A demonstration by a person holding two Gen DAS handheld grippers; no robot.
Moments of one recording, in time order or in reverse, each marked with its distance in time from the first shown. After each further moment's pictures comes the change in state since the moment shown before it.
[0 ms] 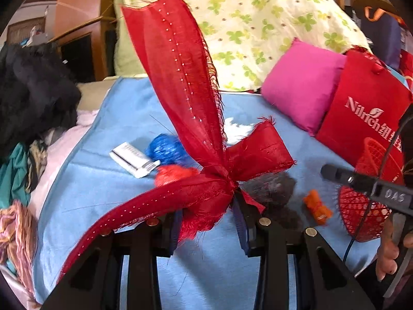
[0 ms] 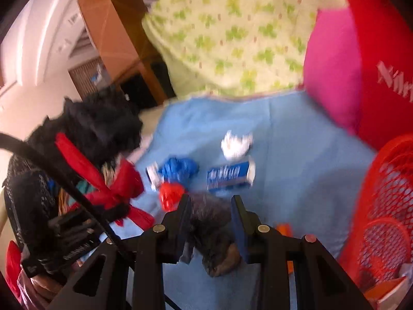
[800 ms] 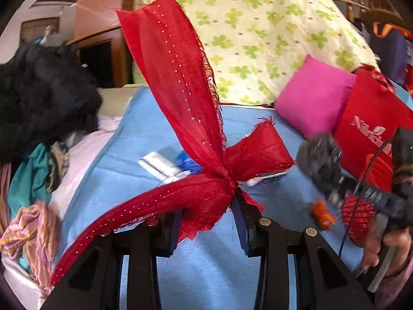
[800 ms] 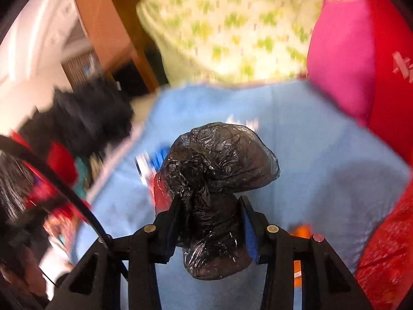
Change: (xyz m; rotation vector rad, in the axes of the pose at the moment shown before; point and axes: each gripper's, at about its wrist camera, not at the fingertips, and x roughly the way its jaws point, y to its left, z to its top) left arm -0.043 0.015 0.009 -0.015 -0.058 0.019; right arm 0.019 0.002 0.002 -0.003 -0.057 -0.036
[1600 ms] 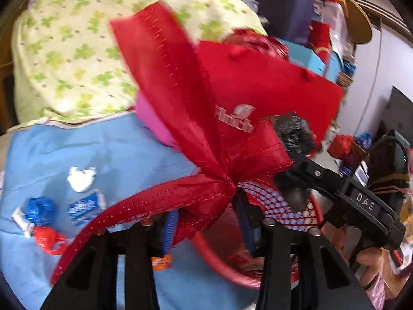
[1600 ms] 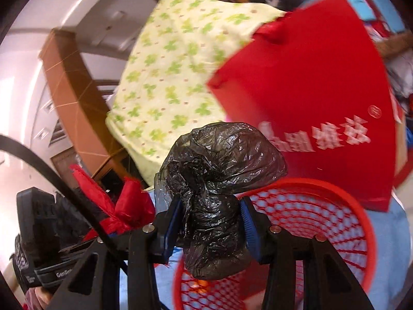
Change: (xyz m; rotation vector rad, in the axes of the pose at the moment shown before) left arm 0.011 -0.262 0.032 0.271 0.075 -0.483; right arm -0.214 -0.146 -0.008 0.291 -0.405 -0.076
